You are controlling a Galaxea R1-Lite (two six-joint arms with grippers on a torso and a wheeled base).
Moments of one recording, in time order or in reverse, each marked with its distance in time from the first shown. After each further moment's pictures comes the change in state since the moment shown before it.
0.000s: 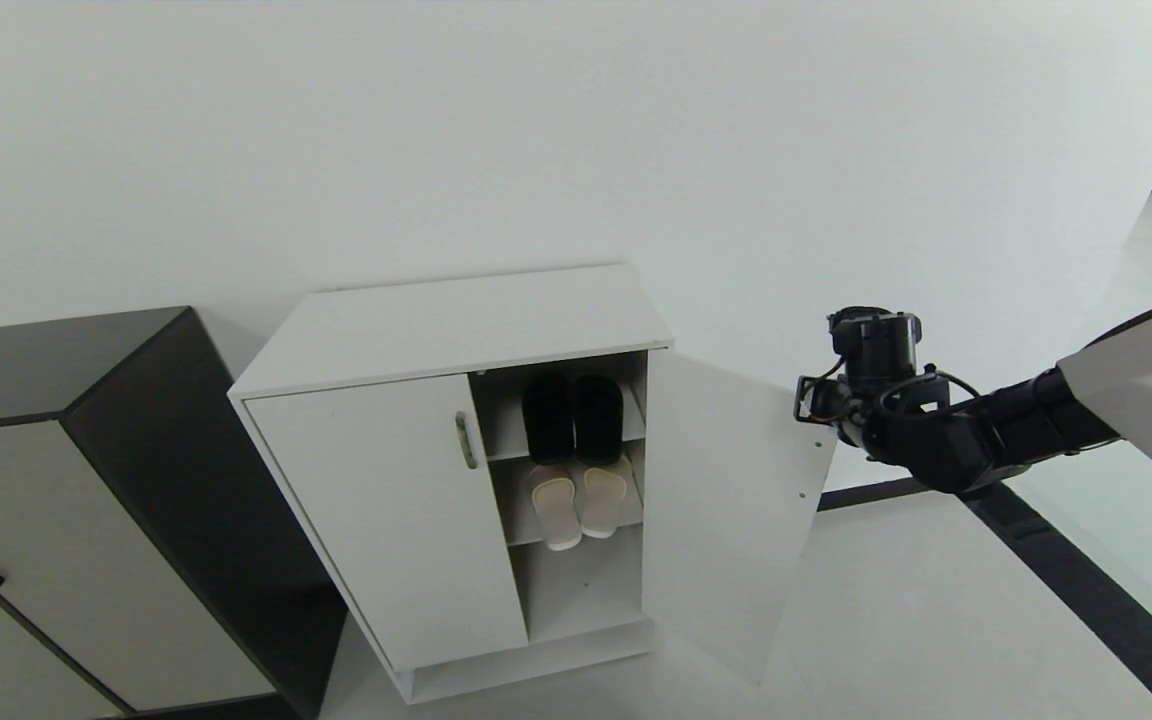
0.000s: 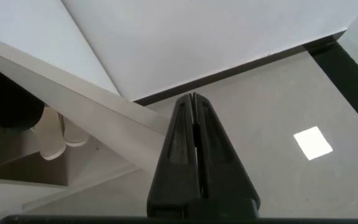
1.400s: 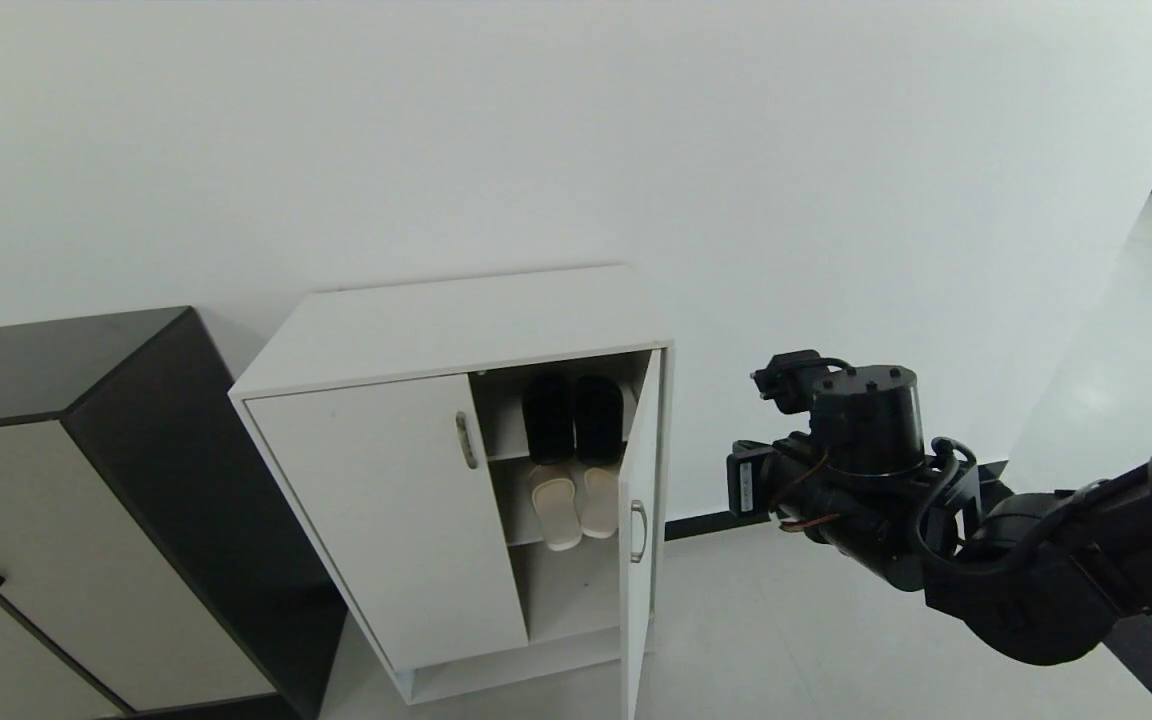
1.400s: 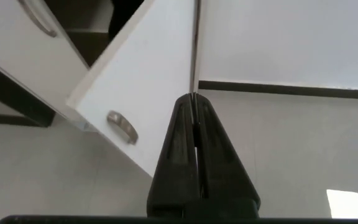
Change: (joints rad) left arm 0.000 0.000 0.000 0.000 0.001 -0.007; right arm 0.327 -0.273 0.427 -0.178 0.089 -0.090
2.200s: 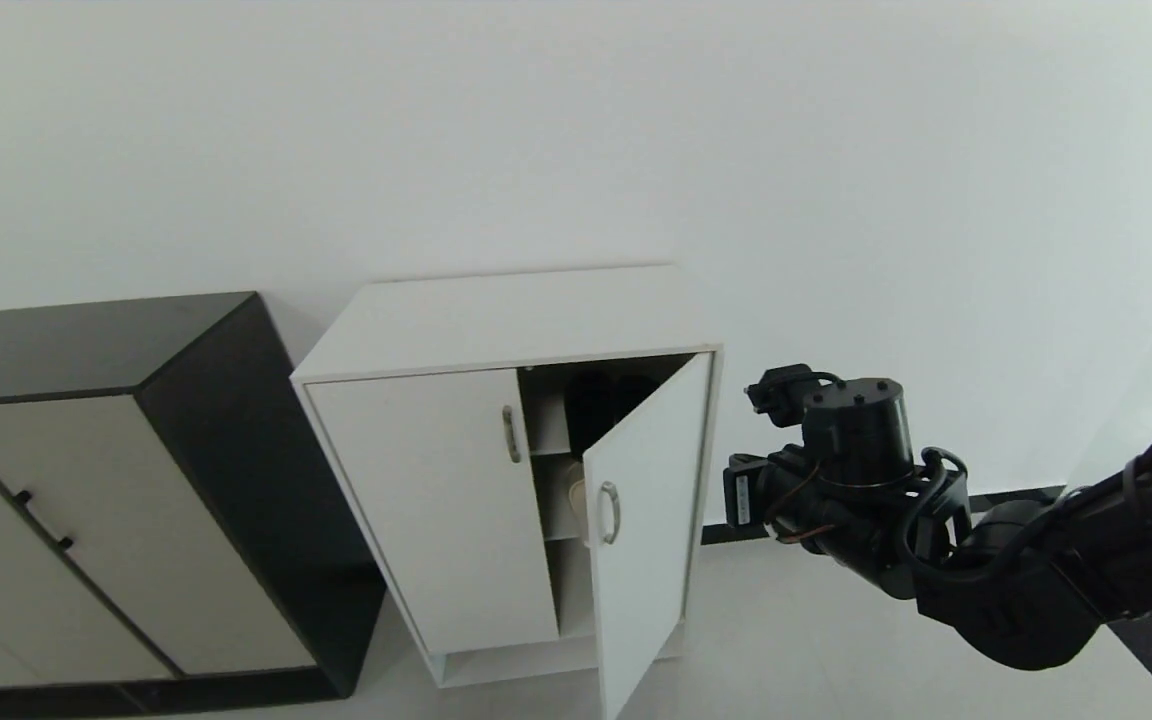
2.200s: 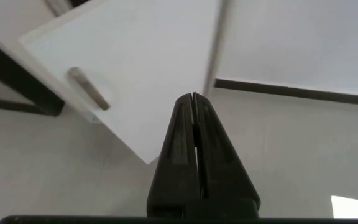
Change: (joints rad) left arm 0.001 0.000 0.000 0.000 -0.001 0.001; right arm 0.005 0.021 0.011 -0.004 0.020 0.002
